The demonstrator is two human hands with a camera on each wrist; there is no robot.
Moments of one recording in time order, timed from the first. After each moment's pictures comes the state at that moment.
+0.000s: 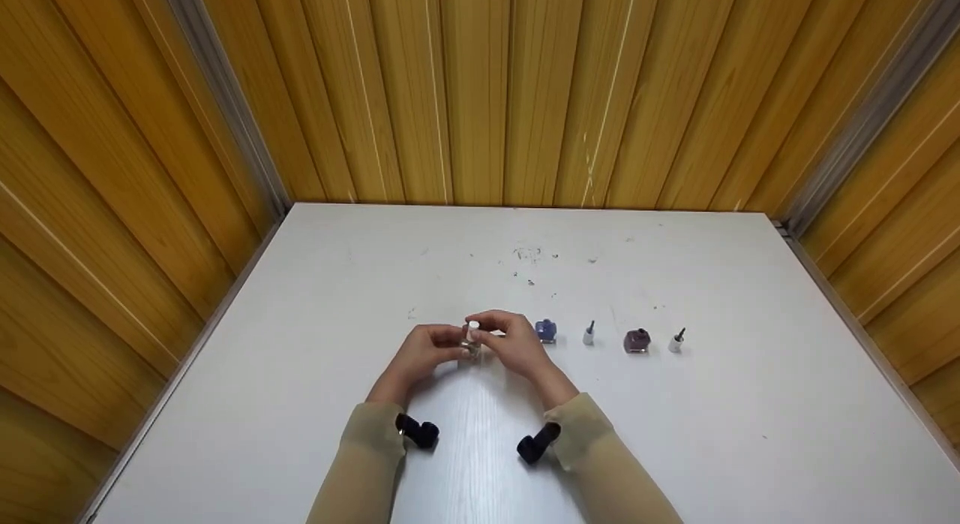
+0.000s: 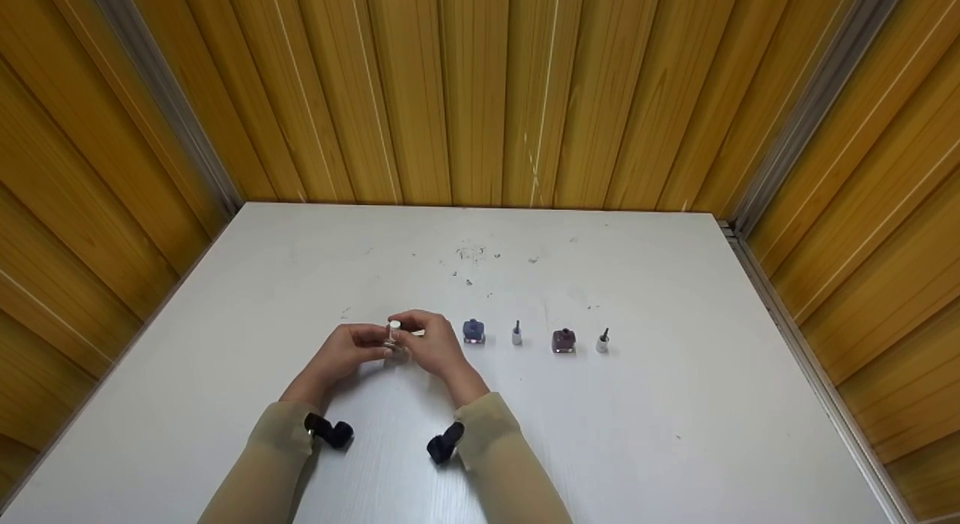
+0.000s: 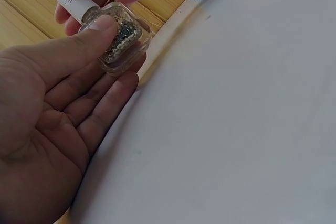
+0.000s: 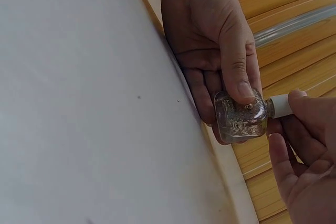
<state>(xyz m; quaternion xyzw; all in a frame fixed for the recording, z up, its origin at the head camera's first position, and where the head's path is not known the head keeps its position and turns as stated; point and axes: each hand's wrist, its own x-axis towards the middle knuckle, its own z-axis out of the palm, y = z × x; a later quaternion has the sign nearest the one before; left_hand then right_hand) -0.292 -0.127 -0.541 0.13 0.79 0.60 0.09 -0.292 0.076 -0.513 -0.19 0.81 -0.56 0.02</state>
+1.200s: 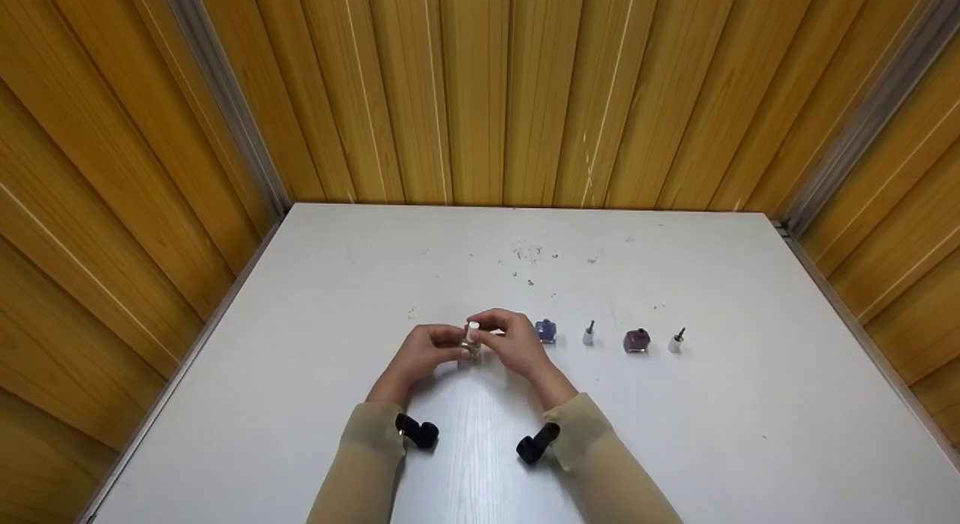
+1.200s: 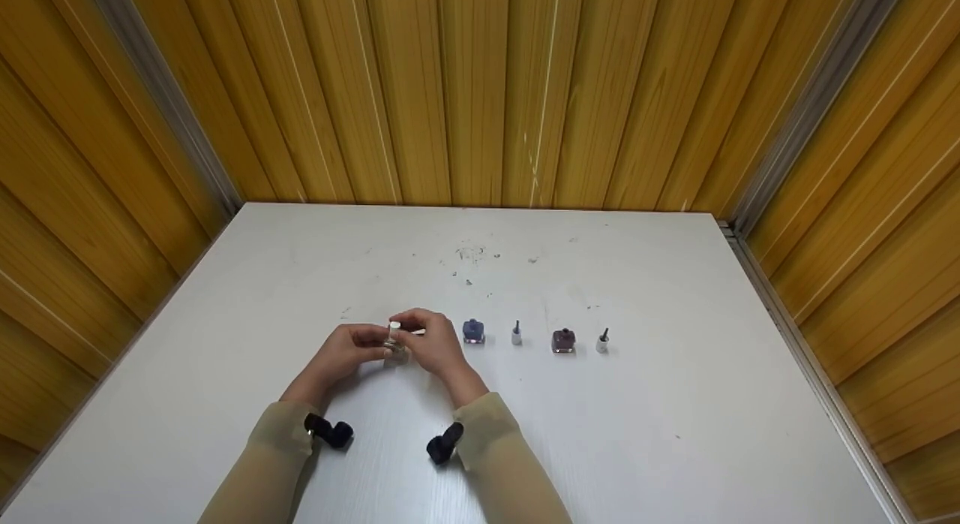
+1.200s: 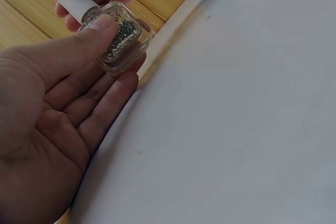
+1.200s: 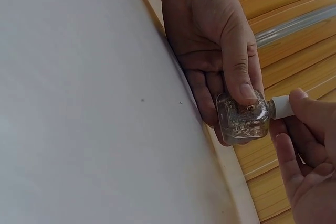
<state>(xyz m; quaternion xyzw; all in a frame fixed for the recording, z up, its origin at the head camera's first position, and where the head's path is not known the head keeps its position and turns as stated) -0.293 -0.127 -0.542 0.12 0.79 0.59 0.09 -0.294 0.074 -0.515 -0.19 0.79 -0.58 0.00</state>
